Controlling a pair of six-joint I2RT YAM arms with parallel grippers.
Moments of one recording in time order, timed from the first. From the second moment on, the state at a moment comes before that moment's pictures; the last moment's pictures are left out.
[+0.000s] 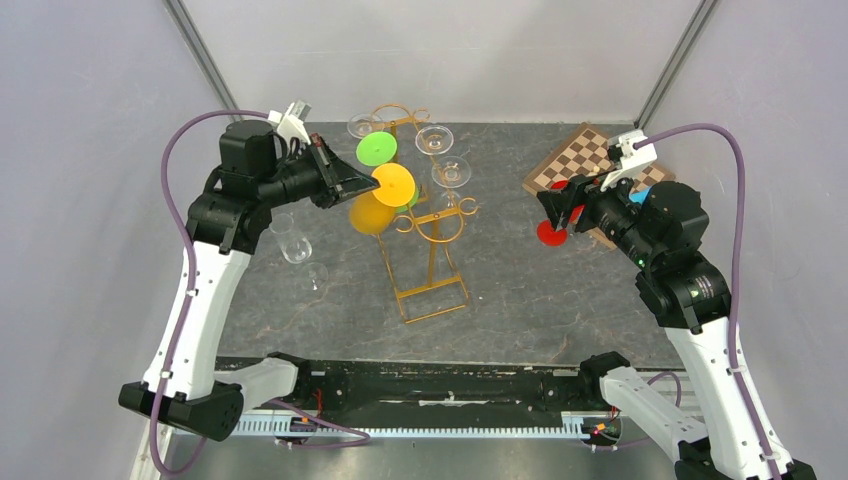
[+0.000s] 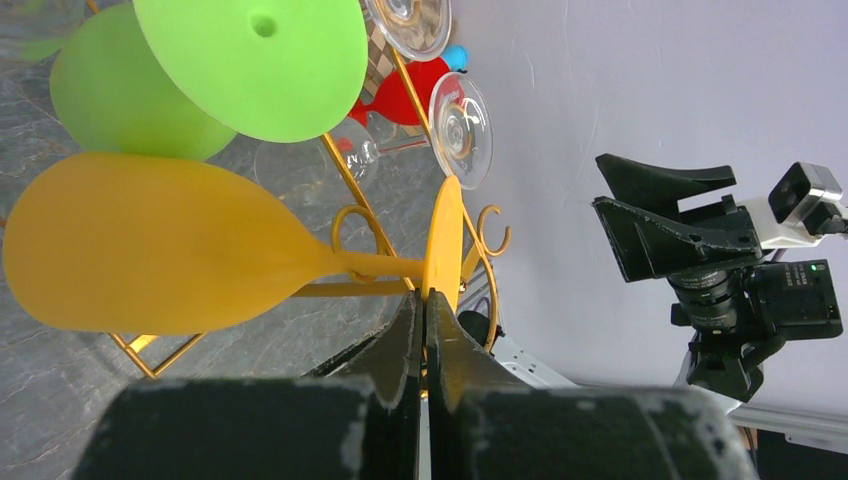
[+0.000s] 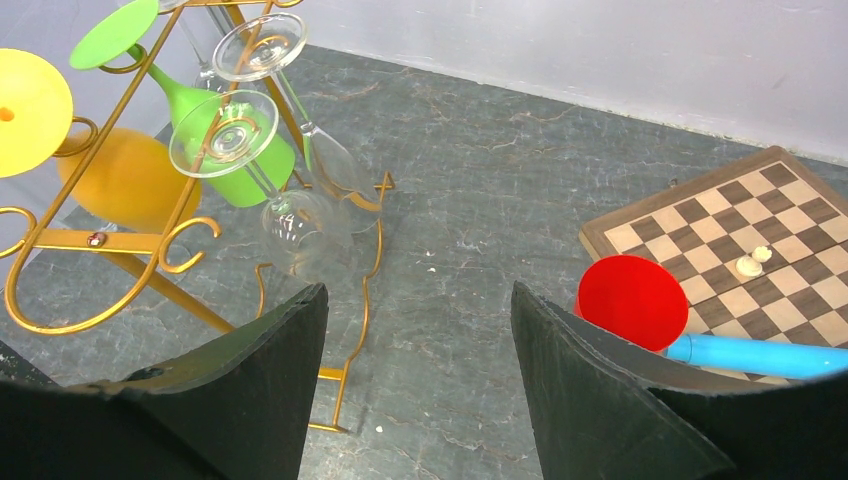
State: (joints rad) left arm -0.26 1.16 1.52 -0.77 0.59 -0.78; right arm 0.30 0.81 1.21 -0.53 -0.16 0.11
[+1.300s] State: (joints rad) left arm -0.22 1.14 1.57 -0.86 0.54 -0.72; right arm 0.30 0.83 1.21 -0.53 -0.16 0.11
